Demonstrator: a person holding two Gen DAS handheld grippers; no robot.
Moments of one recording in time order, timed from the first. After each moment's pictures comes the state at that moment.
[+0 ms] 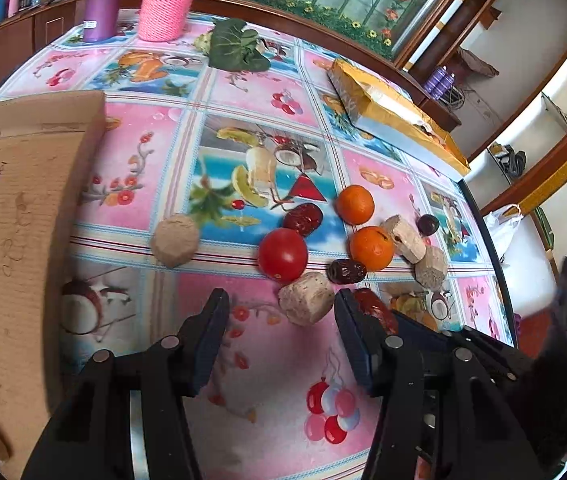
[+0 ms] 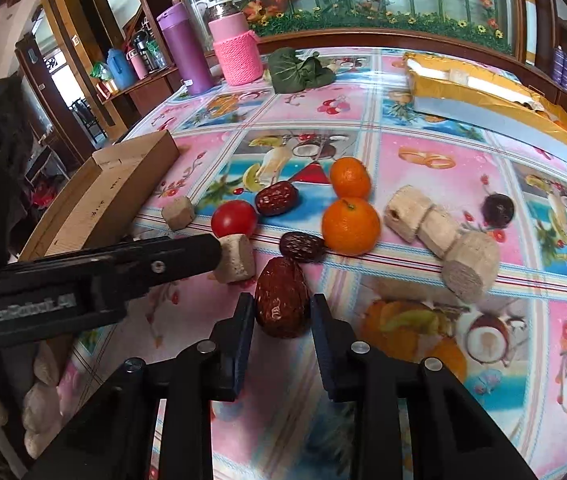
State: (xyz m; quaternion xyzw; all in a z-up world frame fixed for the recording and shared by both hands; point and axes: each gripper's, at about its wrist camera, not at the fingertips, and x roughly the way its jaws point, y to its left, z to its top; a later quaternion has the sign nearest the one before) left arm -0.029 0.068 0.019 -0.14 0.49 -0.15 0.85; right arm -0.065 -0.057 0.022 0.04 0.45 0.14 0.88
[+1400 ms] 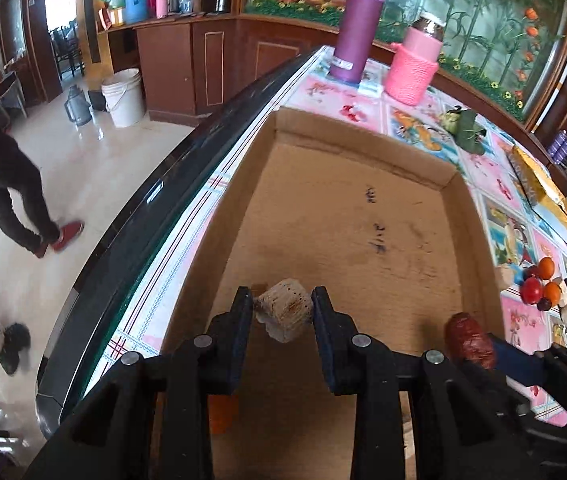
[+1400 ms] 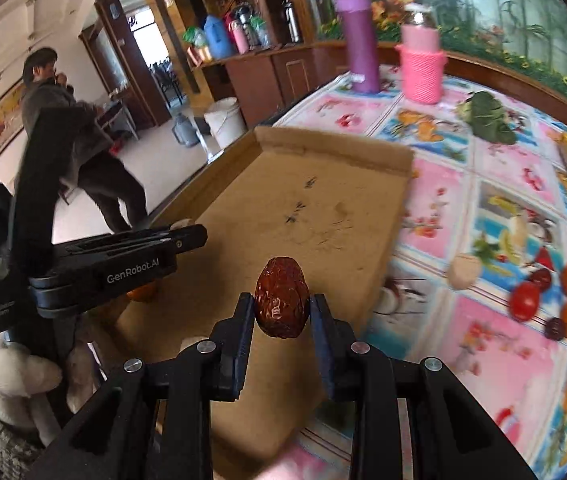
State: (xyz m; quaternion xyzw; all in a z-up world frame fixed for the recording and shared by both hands) left arm -0.086 0.304 0.036 -0.12 0.46 0.09 0.87; right arm -0.063 0.164 0.052 -0.02 0.45 0.28 0.85
